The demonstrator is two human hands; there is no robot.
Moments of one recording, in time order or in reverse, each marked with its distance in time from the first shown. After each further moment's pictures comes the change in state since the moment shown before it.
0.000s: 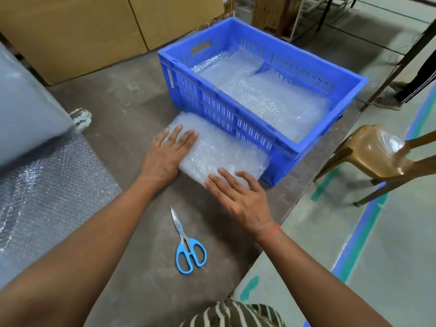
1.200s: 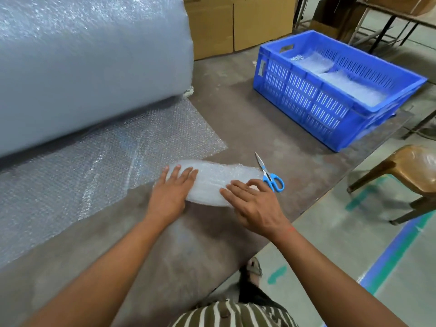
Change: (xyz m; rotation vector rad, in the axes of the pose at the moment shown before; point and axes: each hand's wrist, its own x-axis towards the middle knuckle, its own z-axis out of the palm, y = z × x) left_hand -0.377 0.019 -0.159 -0.137 -0.304 -0.388; right_hand -0.014 -0.264 -0.101 0.274 -0.274 -0.197
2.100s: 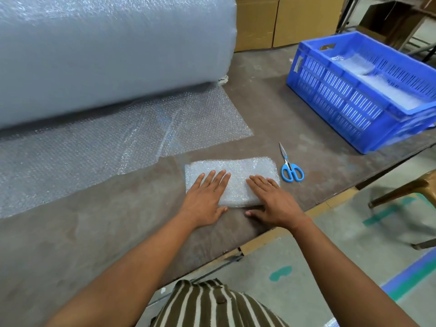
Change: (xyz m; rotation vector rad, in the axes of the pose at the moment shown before) left_hand -0.073 0.064 0.024 0.003 -0.194 -0.025; right_hand -0.033 0.001 0.021 0.201 -0.537 0.134
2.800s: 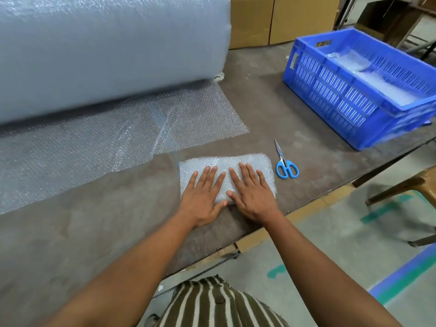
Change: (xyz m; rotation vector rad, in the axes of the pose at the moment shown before) left_hand 0.003 0.010 0.015 -0.001 -0.006 -0.076; right_hand 0.026 -0.033 0.021 0.016 0.089 0.139
